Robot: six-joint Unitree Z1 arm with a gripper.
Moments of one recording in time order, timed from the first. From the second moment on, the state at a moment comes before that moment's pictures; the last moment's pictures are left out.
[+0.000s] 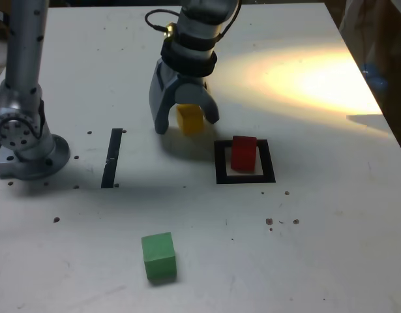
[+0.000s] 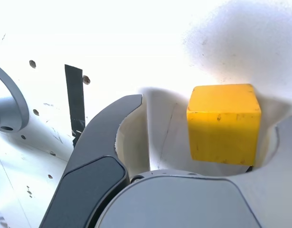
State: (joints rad) arm 0.21 1.96 -1.22 1.14 0.04 -0.05
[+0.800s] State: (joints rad) arm 0.21 1.96 -1.23 1.11 0.06 -0.04
